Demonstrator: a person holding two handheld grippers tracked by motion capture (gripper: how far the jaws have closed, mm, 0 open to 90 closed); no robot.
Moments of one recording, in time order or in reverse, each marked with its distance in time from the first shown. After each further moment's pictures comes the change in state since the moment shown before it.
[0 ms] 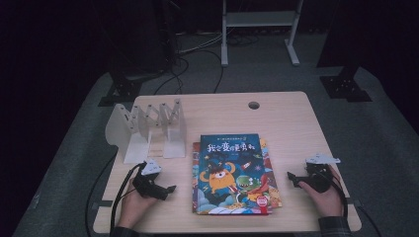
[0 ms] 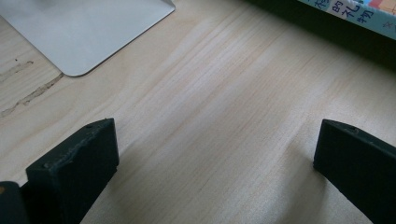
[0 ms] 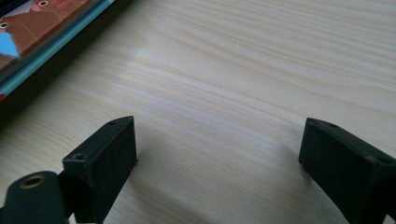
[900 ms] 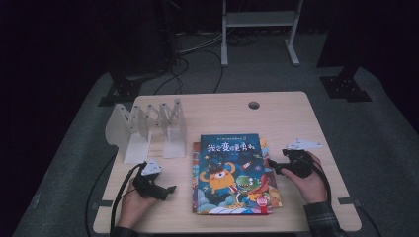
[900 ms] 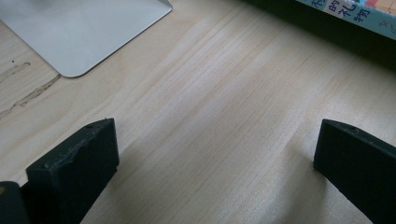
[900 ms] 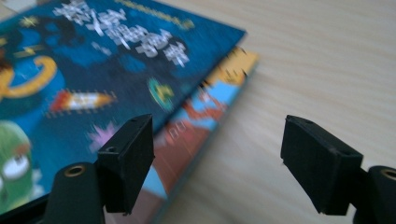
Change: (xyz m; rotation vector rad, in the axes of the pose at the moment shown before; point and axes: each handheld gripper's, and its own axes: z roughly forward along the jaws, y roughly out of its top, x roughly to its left) left arm 0.000 0.000 0.000 0.001 -0.005 0.008; right arm 0.049 0.068 0.003 -0.078 0.151 -0.063
